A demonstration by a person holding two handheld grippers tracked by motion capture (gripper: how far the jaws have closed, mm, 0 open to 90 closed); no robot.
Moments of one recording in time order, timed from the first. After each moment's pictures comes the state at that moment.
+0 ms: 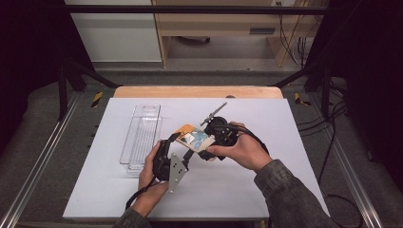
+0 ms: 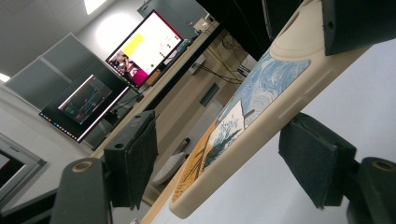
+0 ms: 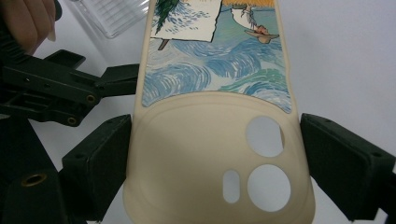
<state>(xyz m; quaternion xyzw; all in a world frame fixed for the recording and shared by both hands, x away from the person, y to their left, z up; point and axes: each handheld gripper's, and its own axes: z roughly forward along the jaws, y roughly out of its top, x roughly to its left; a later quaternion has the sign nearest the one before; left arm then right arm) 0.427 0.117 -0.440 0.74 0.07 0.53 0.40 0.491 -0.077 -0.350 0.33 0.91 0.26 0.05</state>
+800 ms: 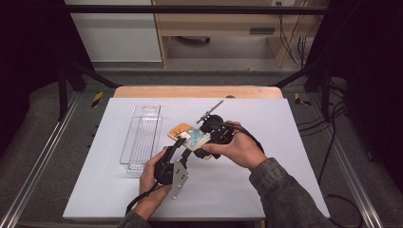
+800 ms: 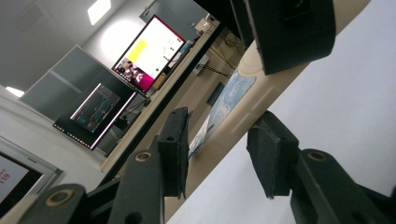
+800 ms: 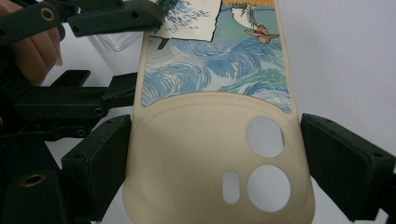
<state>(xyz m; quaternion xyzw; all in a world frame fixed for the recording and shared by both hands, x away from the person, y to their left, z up) 0.417 0.113 -0.444 0.74 0.04 0.56 0.38 0.496 -0.068 -0.347 0.34 0.90 0.26 0.04</state>
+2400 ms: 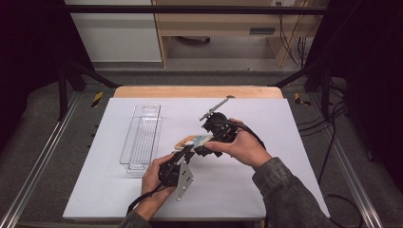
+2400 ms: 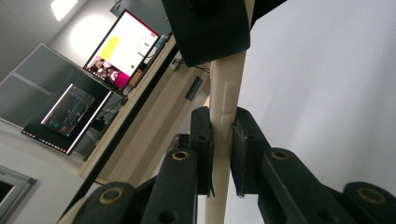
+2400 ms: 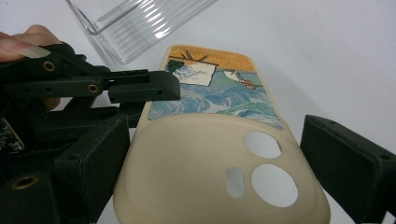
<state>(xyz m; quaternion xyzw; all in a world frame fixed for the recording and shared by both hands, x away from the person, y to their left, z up) 0.415 0.103 -0.443 0.77 0.02 0.52 0.37 0.496 -0.077 -0.342 0.33 0.89 0.30 0.04</state>
